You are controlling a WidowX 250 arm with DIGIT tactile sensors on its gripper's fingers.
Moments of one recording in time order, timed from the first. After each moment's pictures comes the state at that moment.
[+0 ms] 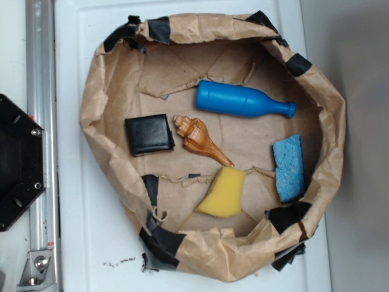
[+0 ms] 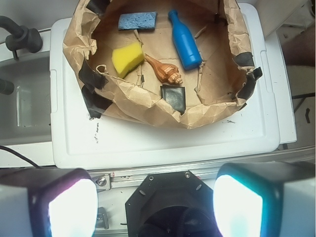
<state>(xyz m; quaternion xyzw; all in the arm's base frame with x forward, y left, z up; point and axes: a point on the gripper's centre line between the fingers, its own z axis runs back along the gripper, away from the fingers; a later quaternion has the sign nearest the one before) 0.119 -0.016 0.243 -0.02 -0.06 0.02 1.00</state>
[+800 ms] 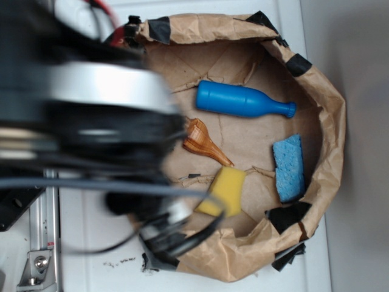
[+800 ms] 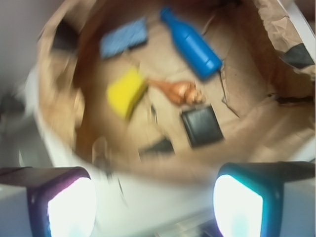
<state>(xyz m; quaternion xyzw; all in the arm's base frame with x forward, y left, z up) 0.217 -0.029 0.166 -0.06 -0.04 0.24 0.97</state>
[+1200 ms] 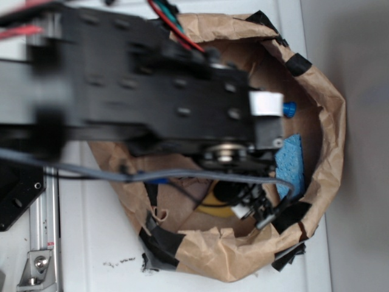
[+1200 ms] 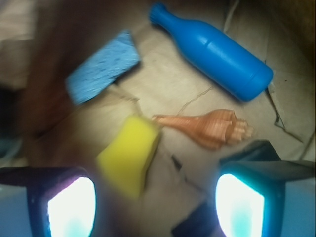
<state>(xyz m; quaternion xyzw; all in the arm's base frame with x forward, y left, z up) 0.269 -0.031 0.092 -0.05 -0.01 0.32 0.95</state>
